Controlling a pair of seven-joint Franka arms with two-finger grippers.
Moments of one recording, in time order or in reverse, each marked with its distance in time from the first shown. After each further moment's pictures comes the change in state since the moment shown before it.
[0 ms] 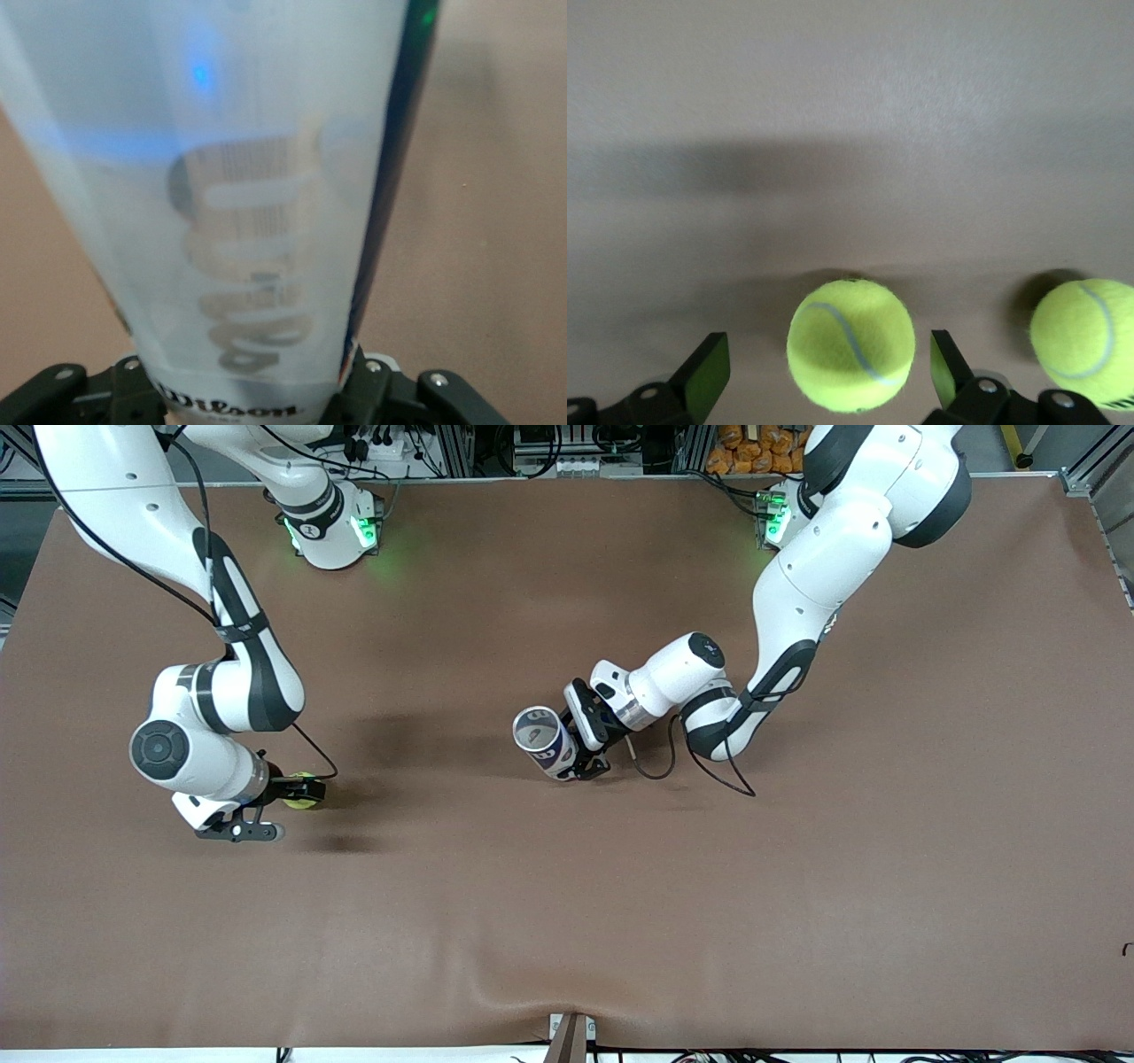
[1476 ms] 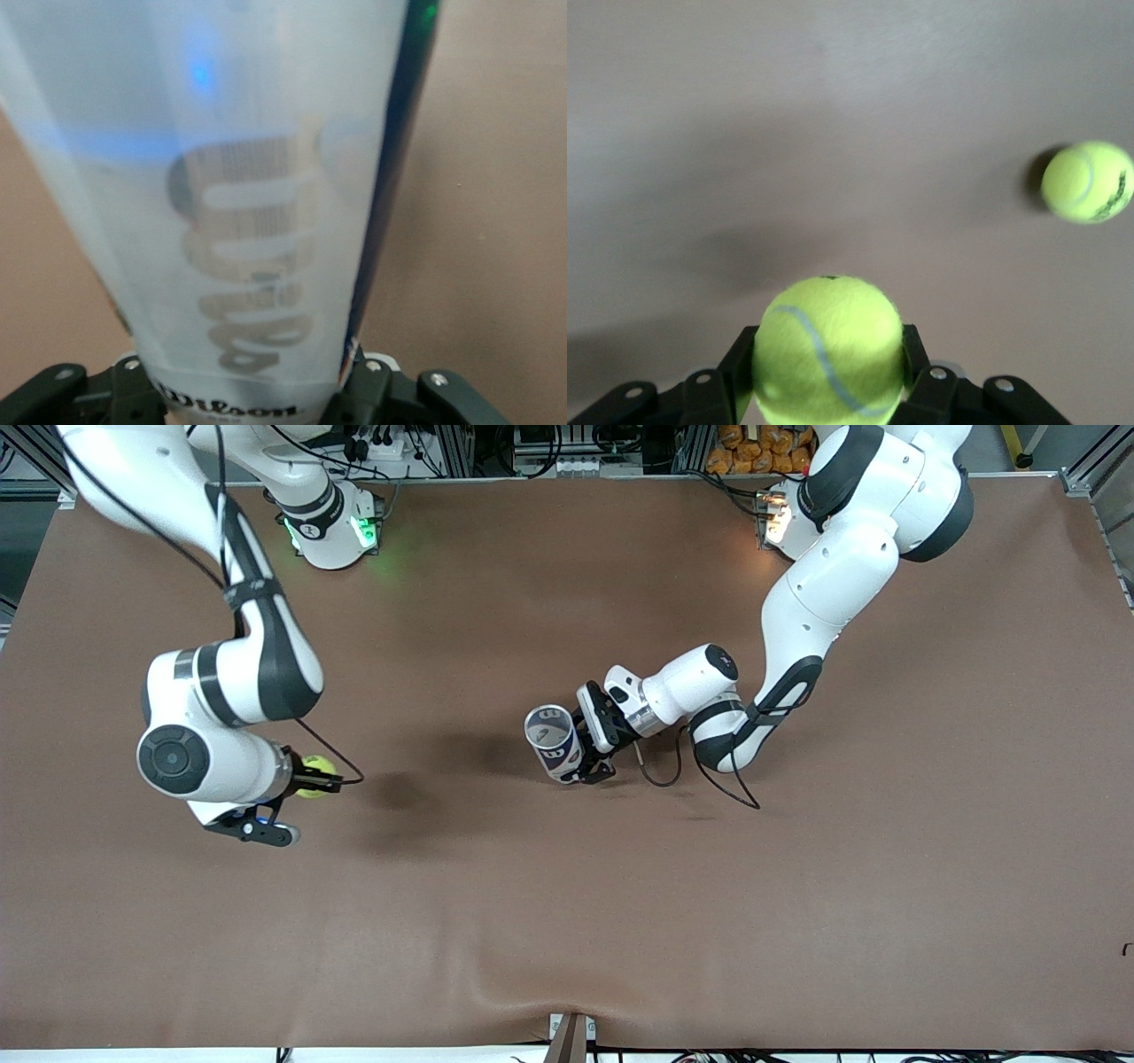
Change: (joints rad) left arm 0.039 0.050 -0.006 0.028 0.075 0.075 -0.002; right arm 0.163 -0.031 0.010 0.364 0.041 -0.538 0.397
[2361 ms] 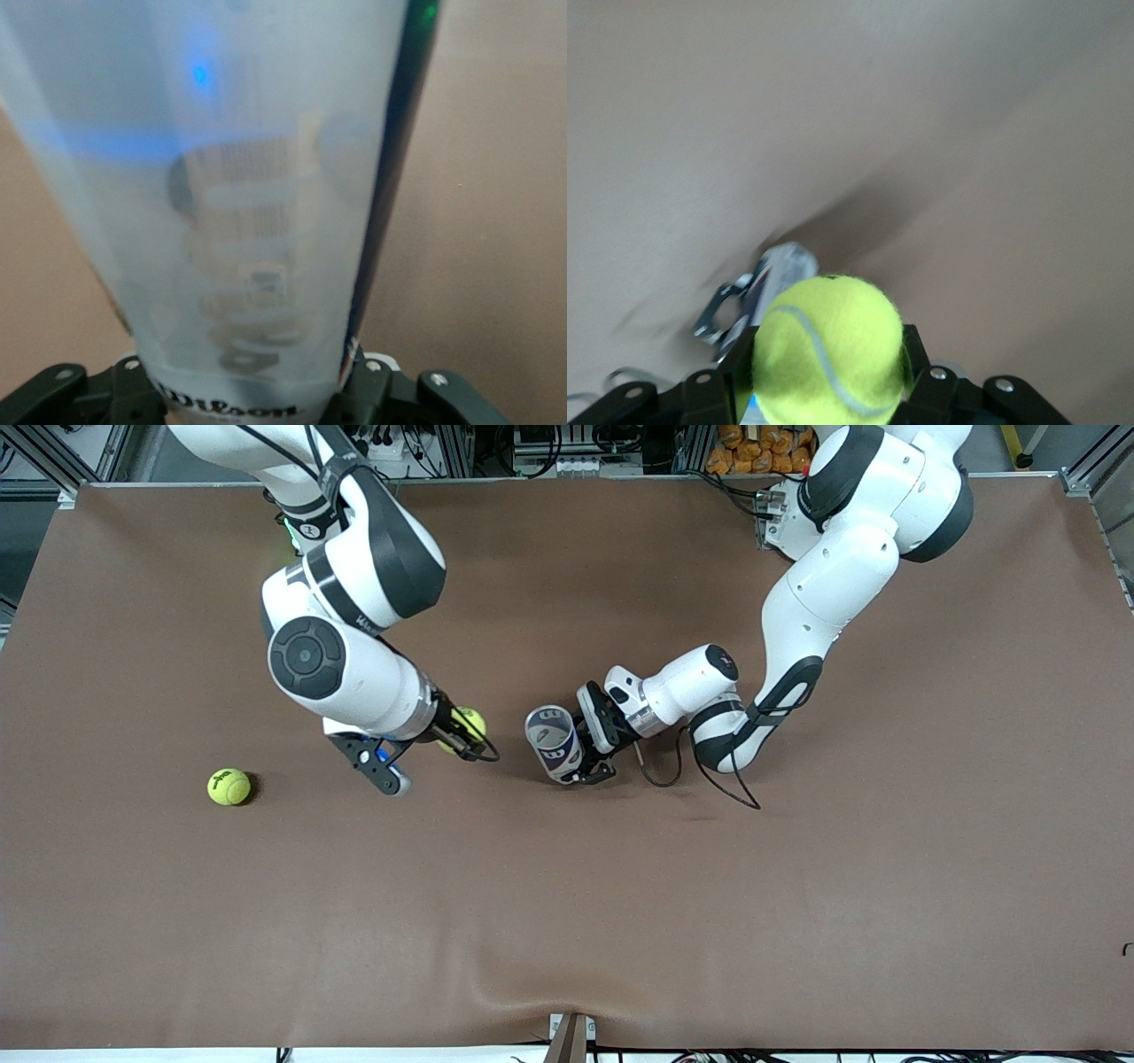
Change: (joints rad) left arm 0.001 0.001 -0.001 0.001 0.000 0.000 0.000; right arm 0.267 0.003 0.004 0.193 0.270 -0.005 0.710
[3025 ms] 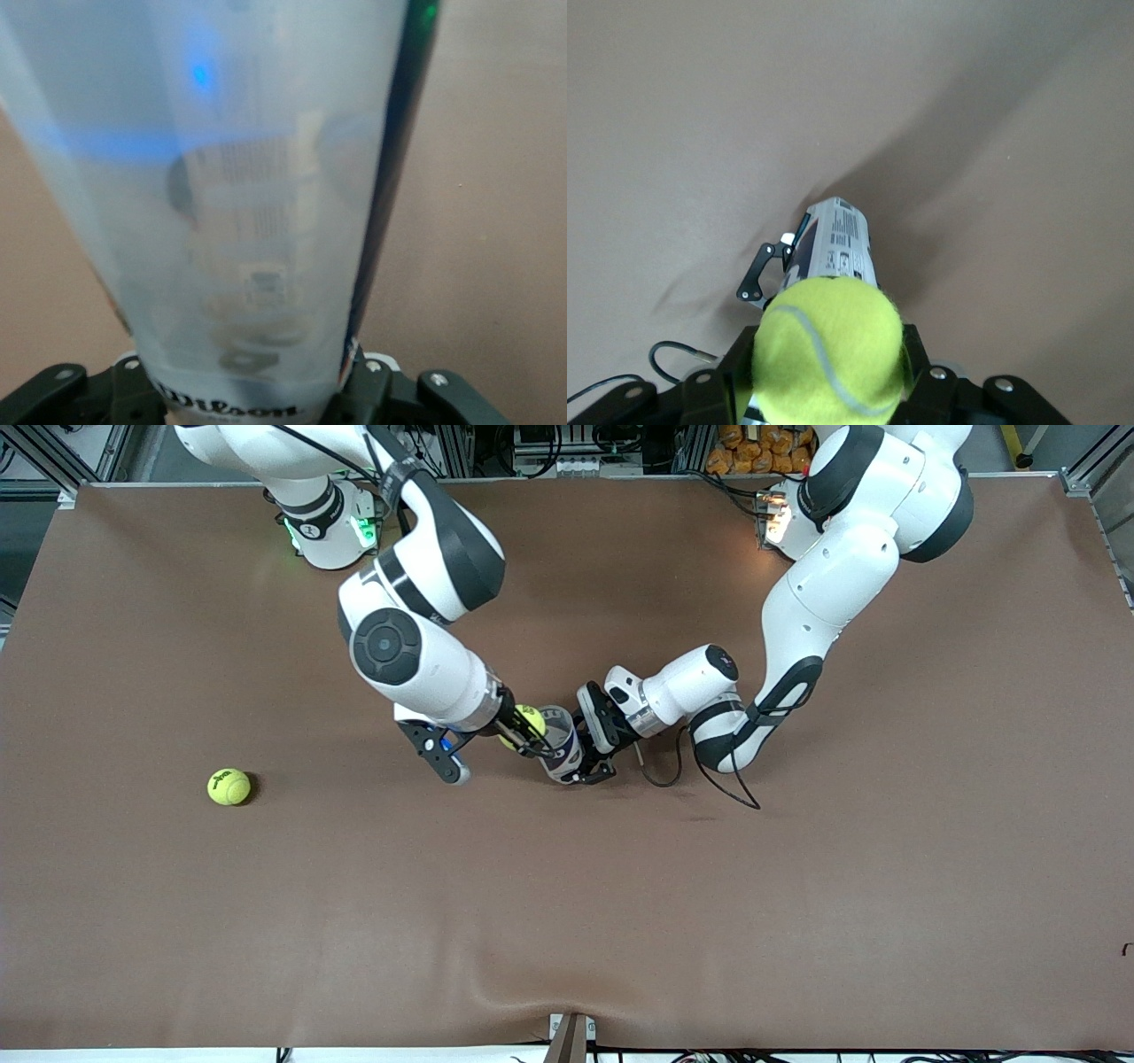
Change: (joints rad) left arm 0.000 0.000 0.000 0.000 0.000 0.000 0.000; right arm 0.102 0.068 0.000 0.002 0.024 0.120 0.136
